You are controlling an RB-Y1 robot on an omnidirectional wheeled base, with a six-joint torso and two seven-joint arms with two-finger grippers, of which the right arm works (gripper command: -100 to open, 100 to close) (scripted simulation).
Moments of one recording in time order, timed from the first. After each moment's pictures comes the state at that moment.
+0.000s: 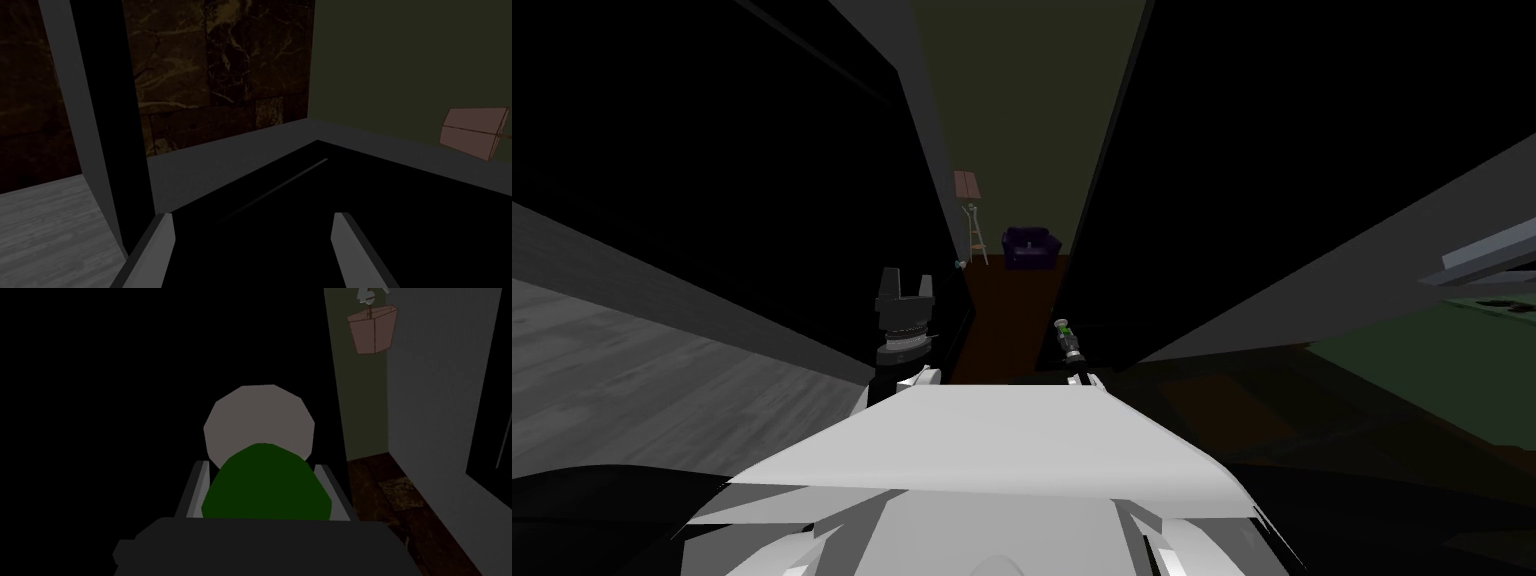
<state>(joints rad) -0.08 -0.09 -0.19 -0.70 0.31 -0.84 0.92</state>
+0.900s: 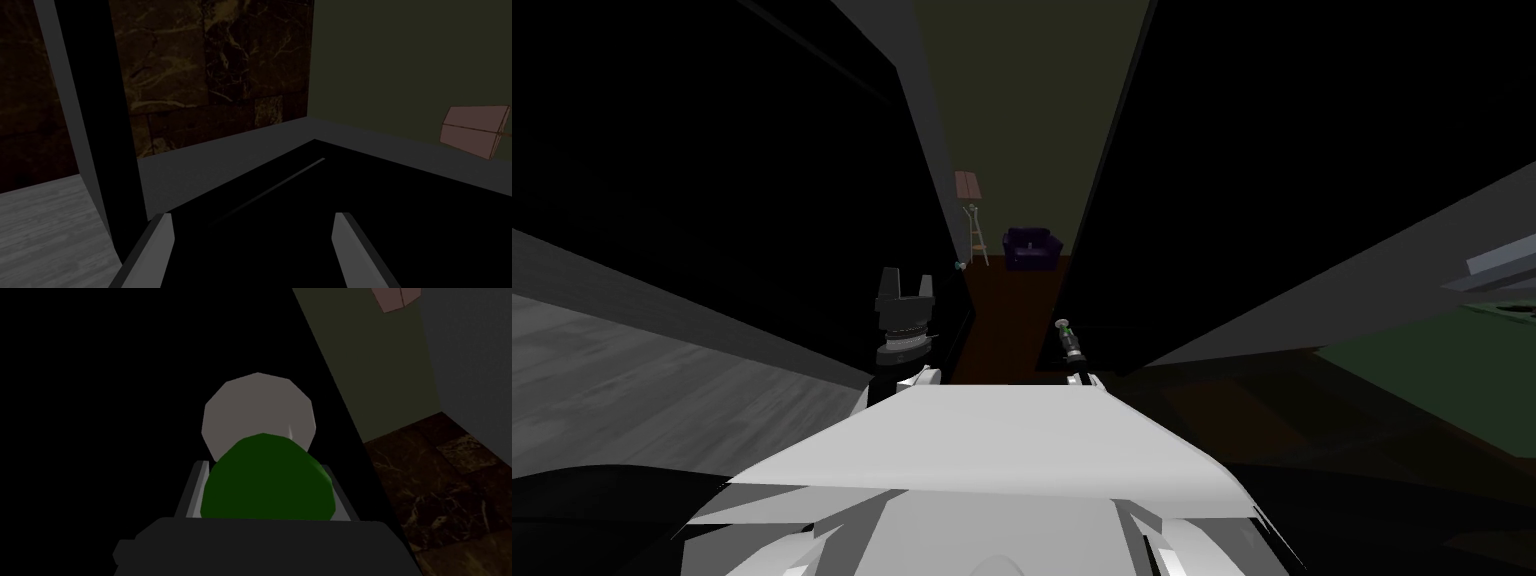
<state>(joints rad) -0.08 -0.09 -0.18 -0.70 0.23 -0.84 0.71</state>
